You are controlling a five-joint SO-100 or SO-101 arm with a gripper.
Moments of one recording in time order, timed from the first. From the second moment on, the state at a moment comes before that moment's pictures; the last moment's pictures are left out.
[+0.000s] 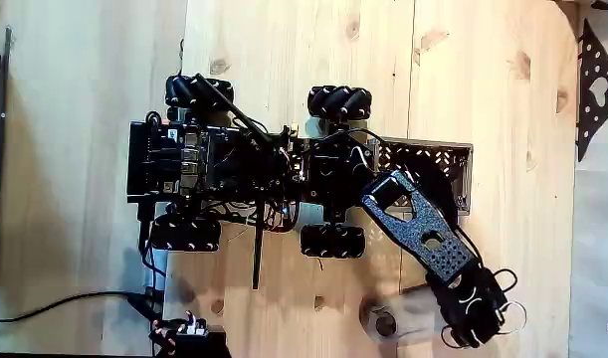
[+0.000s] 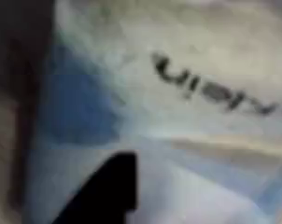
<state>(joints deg) 51.6 23.1 57.5 48.4 6.6</state>
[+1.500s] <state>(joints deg) 49.0 19.1 56.6 47.5 0.4</state>
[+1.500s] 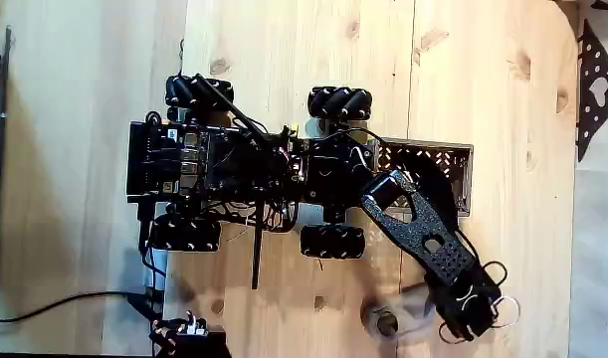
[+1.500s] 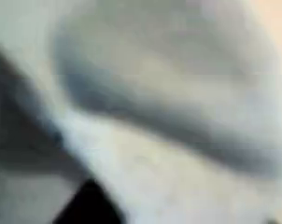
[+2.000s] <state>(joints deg) 46.2 43.8 57.6 72.6 11.1</state>
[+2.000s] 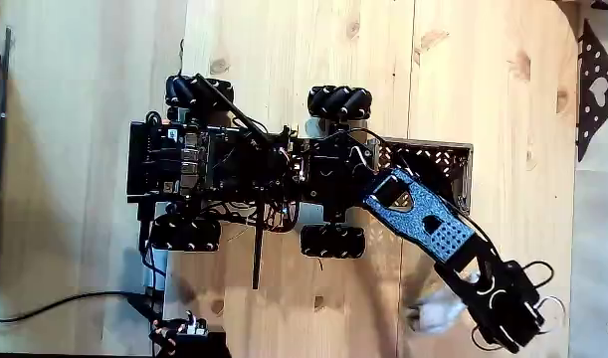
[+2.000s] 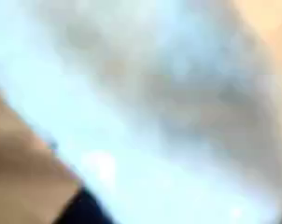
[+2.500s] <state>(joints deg) 41.0 79.2 68.7 88.1 21.0</state>
